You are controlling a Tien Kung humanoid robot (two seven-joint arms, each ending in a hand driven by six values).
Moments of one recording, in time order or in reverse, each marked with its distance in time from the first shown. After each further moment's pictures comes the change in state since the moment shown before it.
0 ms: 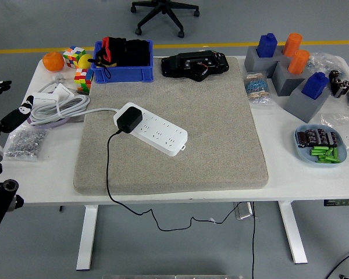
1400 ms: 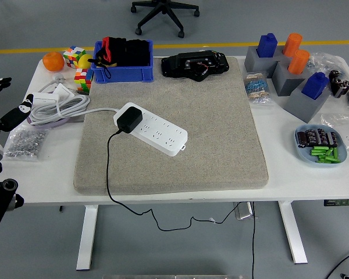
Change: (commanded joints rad) left arm -0.001 -0.004 -0.005 -0.011 -0.010 0.000 -0.027; right arm 0.001 -0.004 0.005 0.000 0.001 0.001 0.000
